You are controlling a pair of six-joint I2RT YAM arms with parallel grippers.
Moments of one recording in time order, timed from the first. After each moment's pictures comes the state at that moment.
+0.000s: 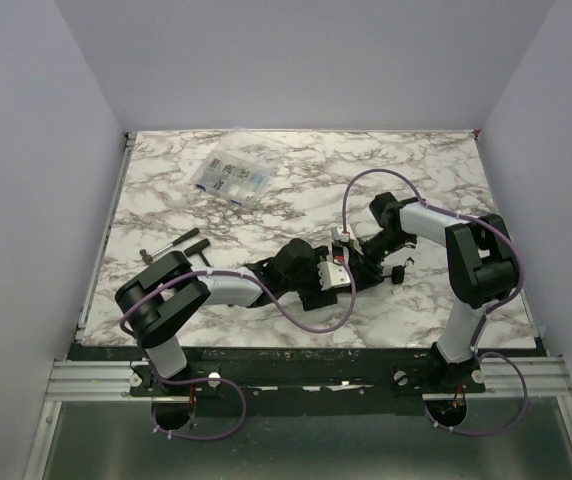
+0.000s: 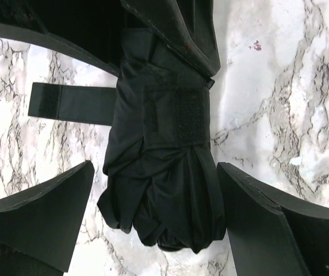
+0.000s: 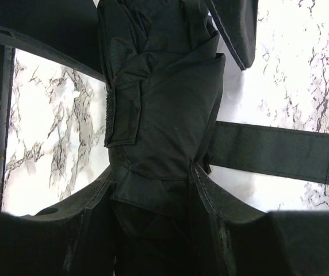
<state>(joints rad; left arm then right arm) -0.93 1.69 0.74 0.34 0.27 0.47 0.31 1.87 1.09 -0.92 -0.84 -1.34</state>
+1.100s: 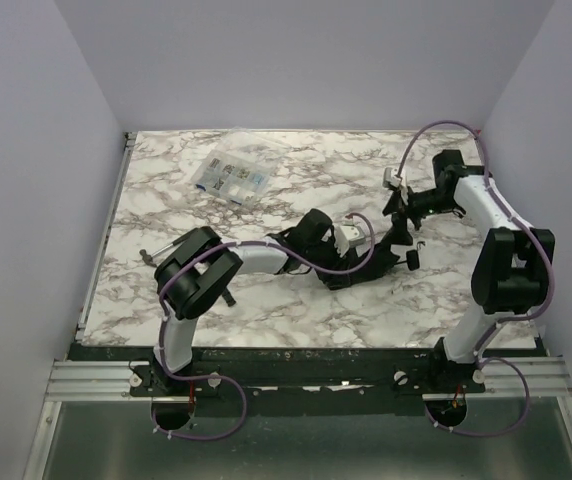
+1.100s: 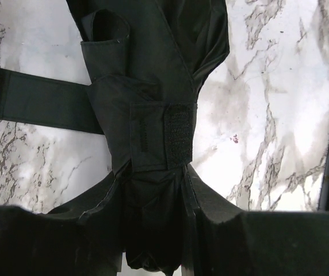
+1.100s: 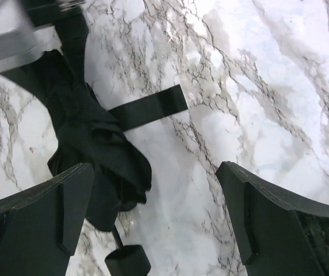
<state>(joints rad) -0.85 1.96 1.09 0.13 0.53 0.04 0.00 1.77 1.37 -0.99 -0.92 -1.25</state>
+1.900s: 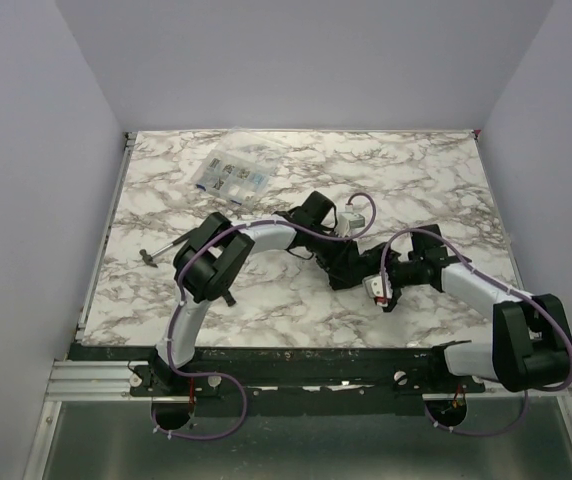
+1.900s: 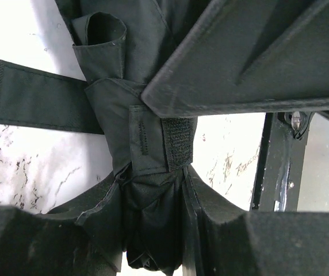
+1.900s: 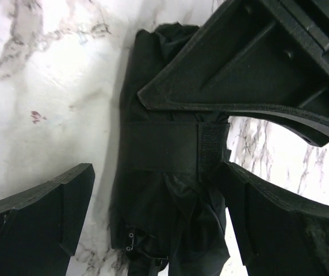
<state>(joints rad) -0.75 2.17 1.39 -0.18 0.87 -0.07 0.17 1.30 0.54 -0.39 -0.84 -1.87</state>
